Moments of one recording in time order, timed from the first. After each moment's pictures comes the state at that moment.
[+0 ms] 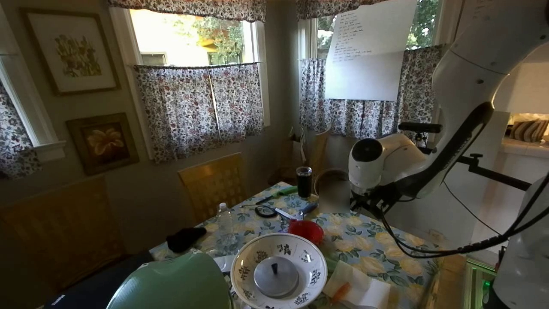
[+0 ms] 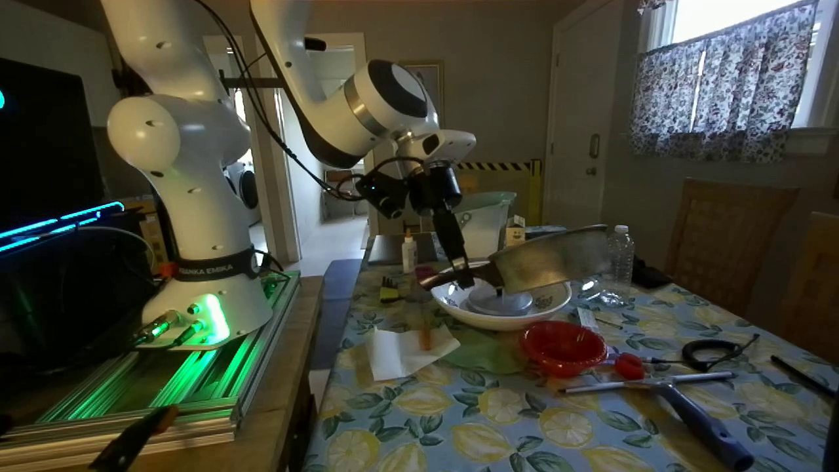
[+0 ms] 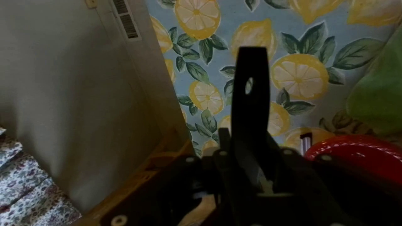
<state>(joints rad) -0.13 -0.12 -0.18 -2.73 -1.36 2.62 1.17</state>
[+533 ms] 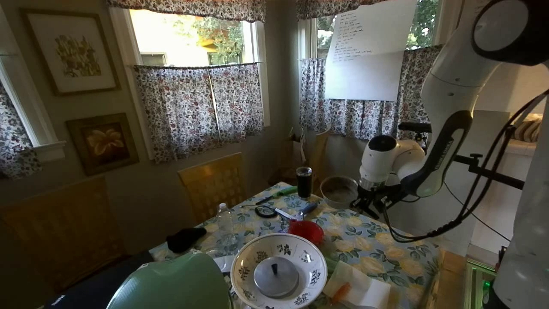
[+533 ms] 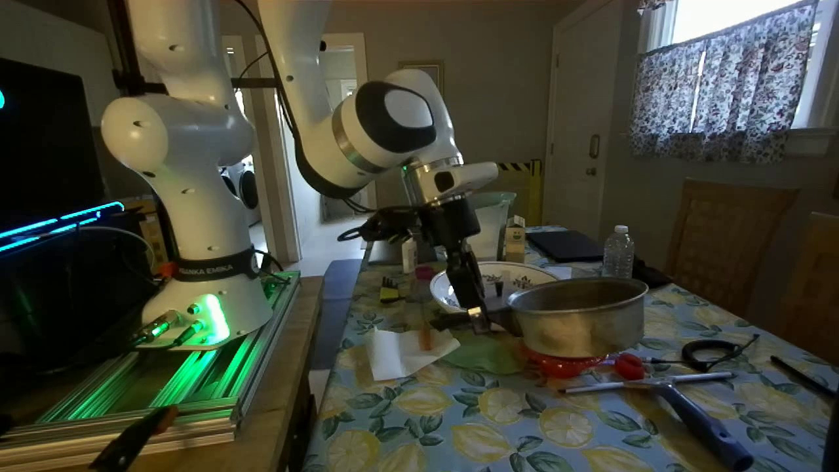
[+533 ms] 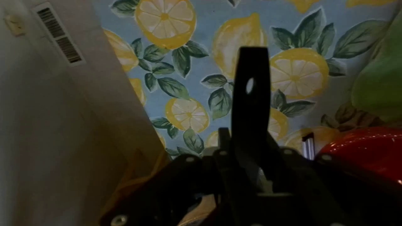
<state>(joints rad) -0.26 0.10 -0.35 -2.63 -1.34 3.02 1.07</state>
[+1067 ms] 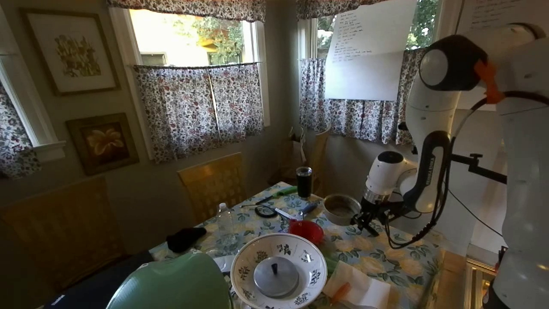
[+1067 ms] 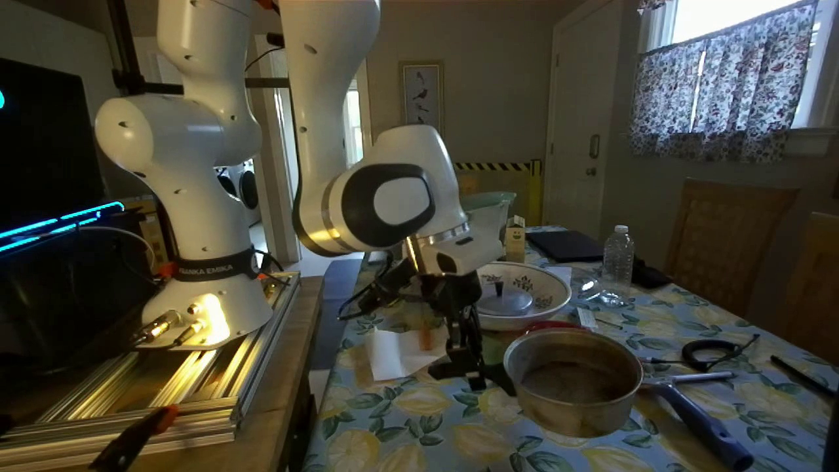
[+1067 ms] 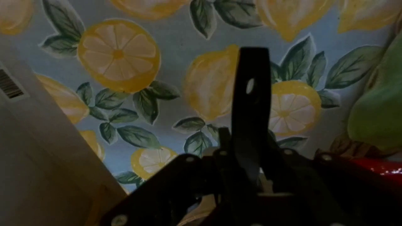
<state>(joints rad) -0.40 0.40 -0.32 -2.53 -1.25 3.31 0.97</state>
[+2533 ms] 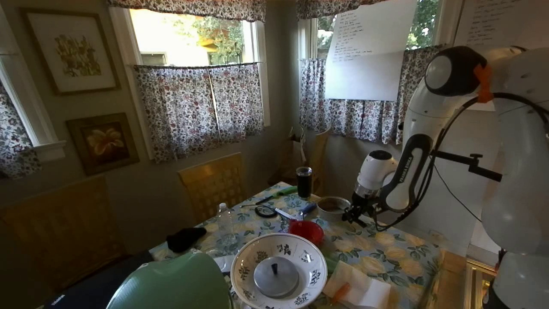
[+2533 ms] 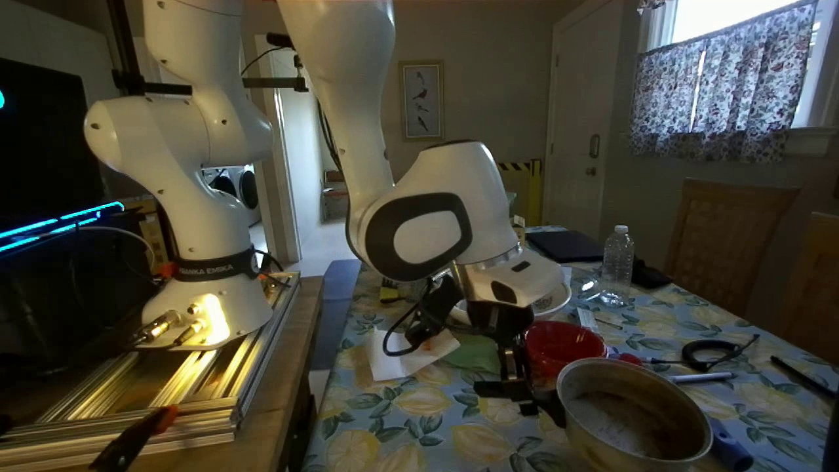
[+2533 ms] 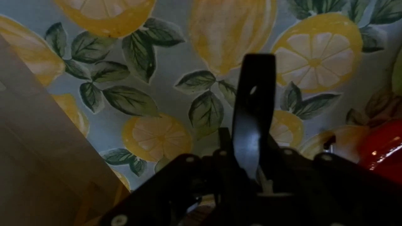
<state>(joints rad) -0.81 0.52 0.10 -2.38 -0.94 3.21 0.61</state>
